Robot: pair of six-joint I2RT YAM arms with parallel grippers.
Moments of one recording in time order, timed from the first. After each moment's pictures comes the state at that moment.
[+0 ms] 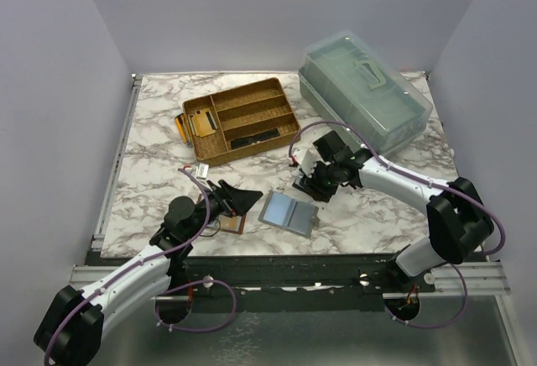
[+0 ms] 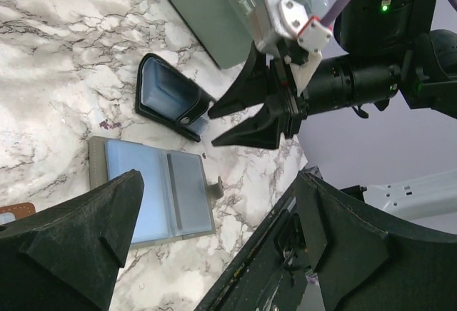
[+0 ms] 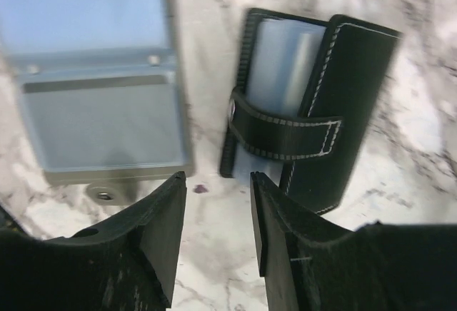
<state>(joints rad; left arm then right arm) -0.60 0.68 0.07 0.59 0.21 -0.91 0.65 1.53 0.96 -0.56 -0.24 -0.48</state>
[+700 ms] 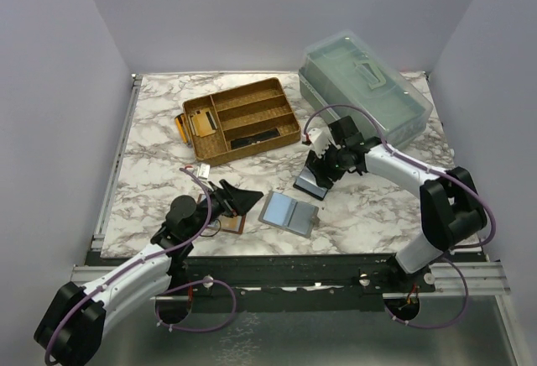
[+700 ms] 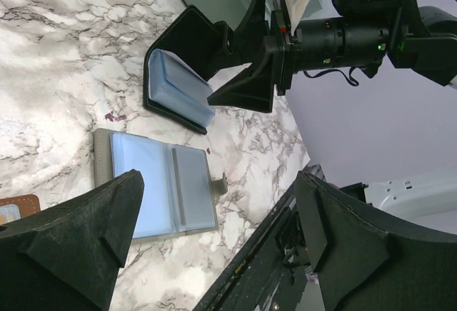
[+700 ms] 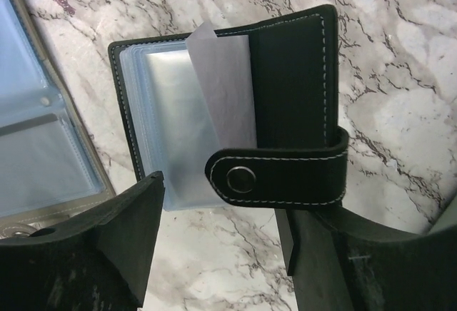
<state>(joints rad) -0.60 0.71 0.07 0.59 0.21 -0.93 0.46 1.59 1.01 -0.47 -0.25 -0.43</state>
